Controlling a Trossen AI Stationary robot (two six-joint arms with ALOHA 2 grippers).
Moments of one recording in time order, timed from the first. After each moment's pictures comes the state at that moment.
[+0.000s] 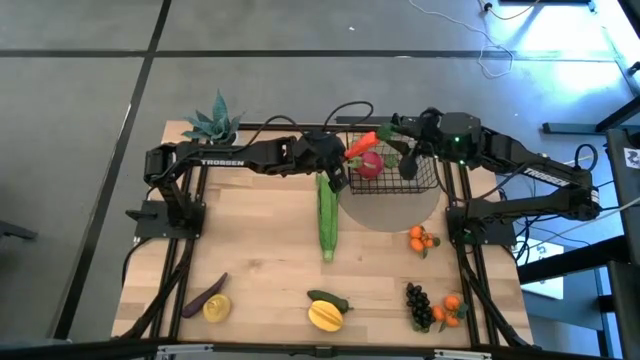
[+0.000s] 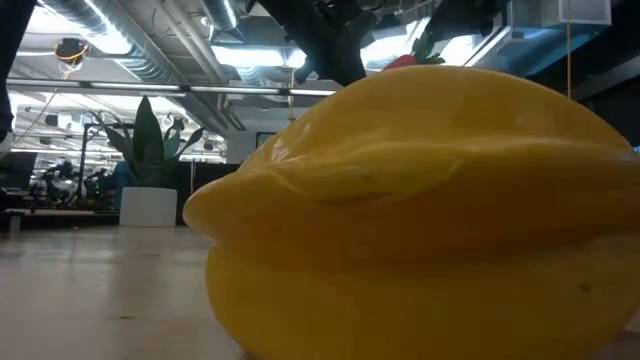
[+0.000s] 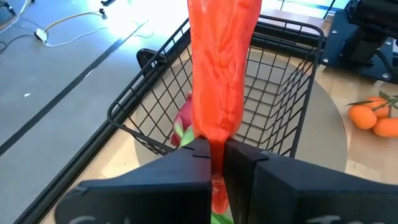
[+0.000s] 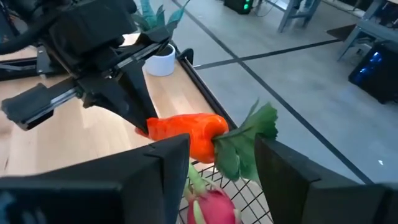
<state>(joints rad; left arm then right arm) 0.17 1.75 1.48 -0.23 -0.33 -0.12 -0.30 0.97 1.11 -0.55 0.21 -0.03</state>
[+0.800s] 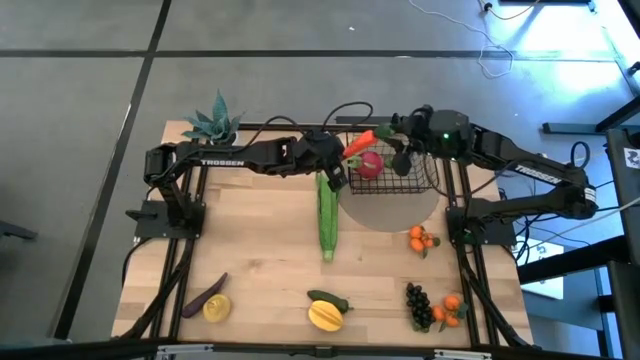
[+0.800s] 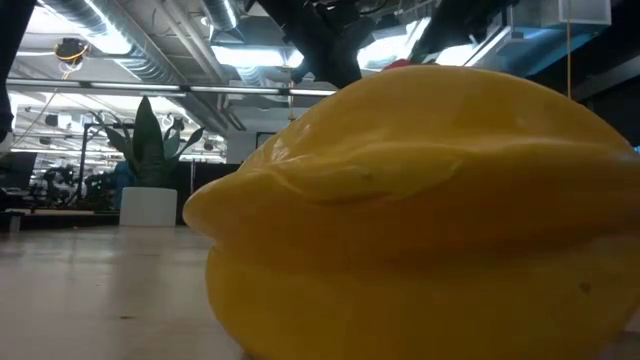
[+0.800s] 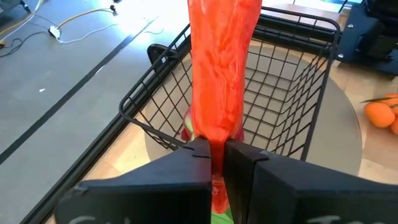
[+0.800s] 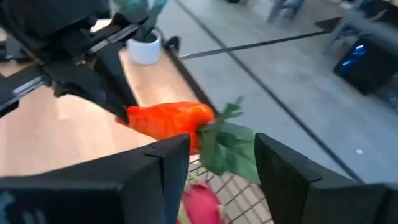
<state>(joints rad) 0.17 1.75 1.48 -0.25 -0.37 -0.12 -0.34 1.03 1.11 -0.54 0.23 -0.07</state>
